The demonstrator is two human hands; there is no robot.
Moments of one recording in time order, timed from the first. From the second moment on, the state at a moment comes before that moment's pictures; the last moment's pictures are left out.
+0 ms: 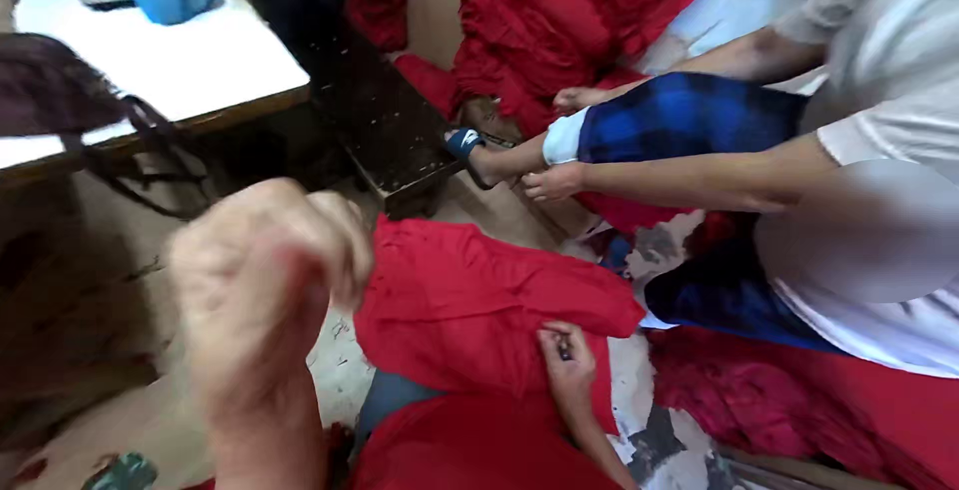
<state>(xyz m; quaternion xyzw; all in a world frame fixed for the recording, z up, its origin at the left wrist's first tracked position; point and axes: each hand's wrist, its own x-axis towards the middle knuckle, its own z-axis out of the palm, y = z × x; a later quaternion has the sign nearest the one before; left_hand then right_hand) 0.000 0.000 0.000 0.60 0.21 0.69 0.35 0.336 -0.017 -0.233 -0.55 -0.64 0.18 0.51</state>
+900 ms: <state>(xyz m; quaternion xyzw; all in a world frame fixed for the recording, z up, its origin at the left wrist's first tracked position) 0.049 -0.024 -0.195 0.66 0.60 0.41 0.19 0.286 0.028 -0.198 -0.44 -0.82 0.10 0.36</state>
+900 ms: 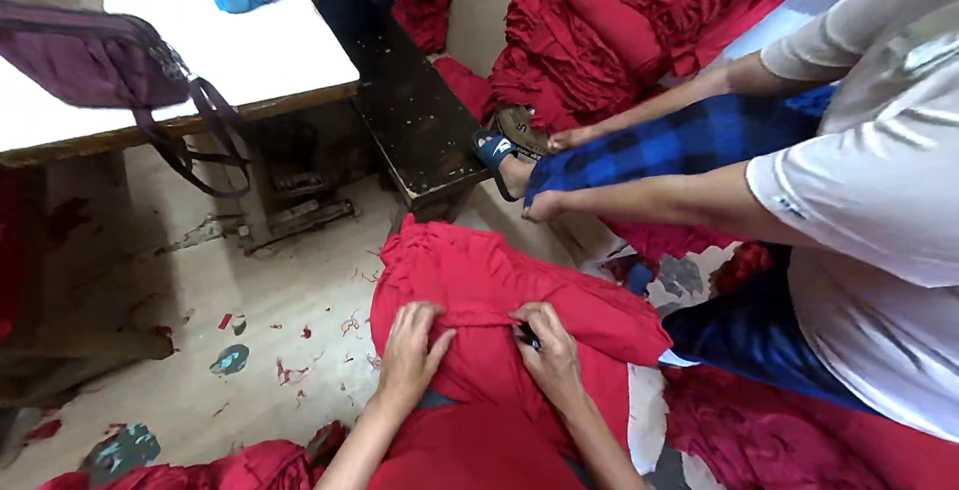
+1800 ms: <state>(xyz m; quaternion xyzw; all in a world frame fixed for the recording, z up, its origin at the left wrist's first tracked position) -0.005 -0.002 -0.189 0.50 0.69 0.51 0.15 0.314 0.012 -0.168 -0.59 -0.69 0.19 0.36</state>
